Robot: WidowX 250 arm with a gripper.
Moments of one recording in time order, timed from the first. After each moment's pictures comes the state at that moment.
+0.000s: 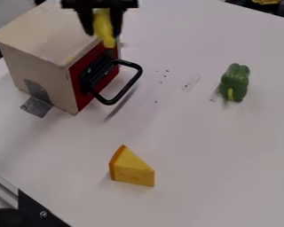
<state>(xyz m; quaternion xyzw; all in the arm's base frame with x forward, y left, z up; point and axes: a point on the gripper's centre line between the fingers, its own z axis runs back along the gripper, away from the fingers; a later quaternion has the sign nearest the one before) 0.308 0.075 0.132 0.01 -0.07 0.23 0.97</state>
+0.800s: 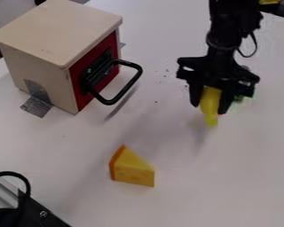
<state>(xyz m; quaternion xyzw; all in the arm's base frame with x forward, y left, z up) 0.319 -0.075 0.045 0.01 -0.06 0.08 1.00</state>
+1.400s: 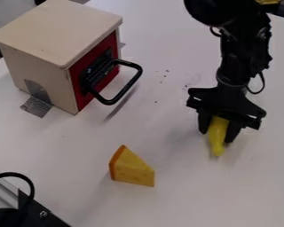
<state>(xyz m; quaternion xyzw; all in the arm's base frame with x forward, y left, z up) 0.312 -0.091 0.004 0.01 -0.04 0.06 1.00</state>
